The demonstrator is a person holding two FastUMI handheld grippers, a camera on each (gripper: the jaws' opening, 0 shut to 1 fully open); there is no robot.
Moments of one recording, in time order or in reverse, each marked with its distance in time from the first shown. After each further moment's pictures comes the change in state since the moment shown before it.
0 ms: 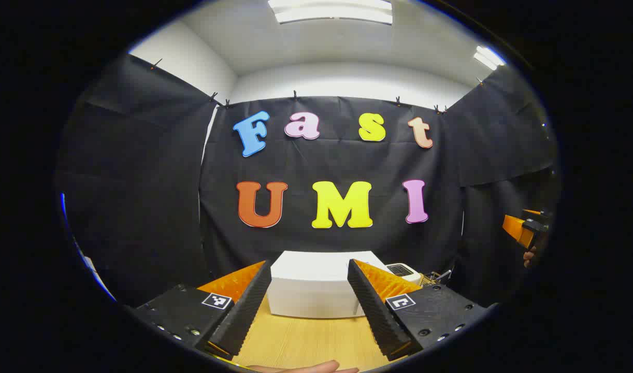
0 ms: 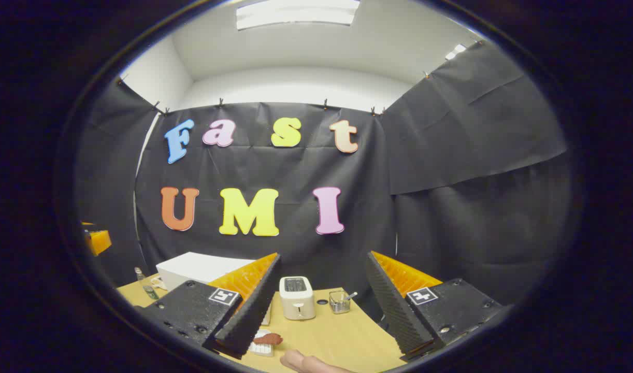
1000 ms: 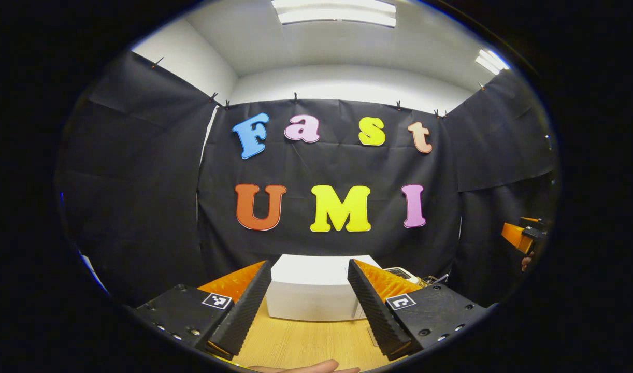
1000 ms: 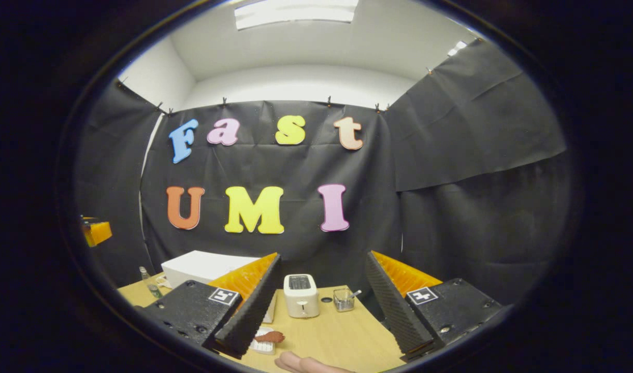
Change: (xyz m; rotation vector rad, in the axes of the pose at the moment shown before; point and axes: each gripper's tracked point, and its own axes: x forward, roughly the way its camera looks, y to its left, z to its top) left arm 0.002 -0.001 0.015 -0.016 -0.020 -0.030; right arm 0.000 -0.006 0.007 0.002 -0.001 0.039
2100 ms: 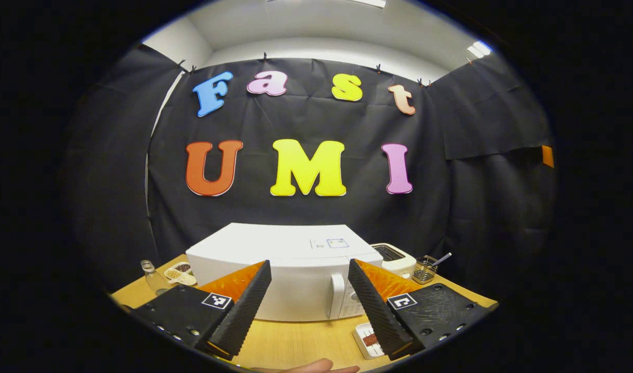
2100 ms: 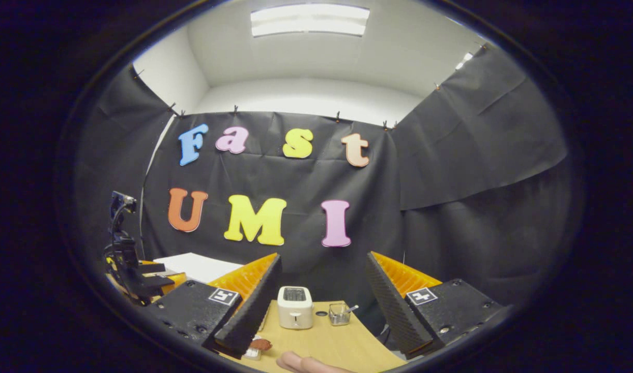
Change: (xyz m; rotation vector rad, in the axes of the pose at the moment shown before) left arm 0.165 -0.094 -0.179 -0.008 0.164 -0.143; right arm 0.022 -0.006 -0.014 -0.063 -0.099 0.020
